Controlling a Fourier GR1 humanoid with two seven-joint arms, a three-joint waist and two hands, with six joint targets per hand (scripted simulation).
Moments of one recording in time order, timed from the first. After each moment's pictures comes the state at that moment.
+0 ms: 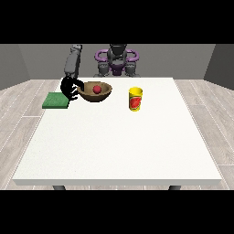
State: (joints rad) left arm -0.64 0.73 0.54 -1.07 0.50 -0.43 0.12; right arm -0.47 -0.24 -0.29 -0.84 -0.21 -0.11 -0.04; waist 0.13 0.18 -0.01
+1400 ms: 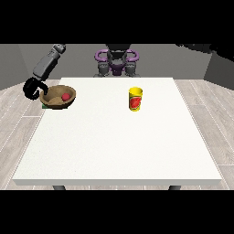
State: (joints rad) left arm -0.57 0.83 0.65 -1.13 0.53 -0.40 -0.05; right arm -0.60 -0.69 -0.45 -0.57 -0.22 0.18 -0.23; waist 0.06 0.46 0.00
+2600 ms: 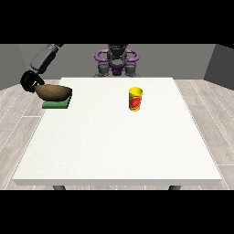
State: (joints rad) left arm -0.47 0.84 0.63 -1.15 0.59 -0.40 0.04; right arm -0.63 -0.72 -0.43 -0.38 -0.18 0.22 -0.16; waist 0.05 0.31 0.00
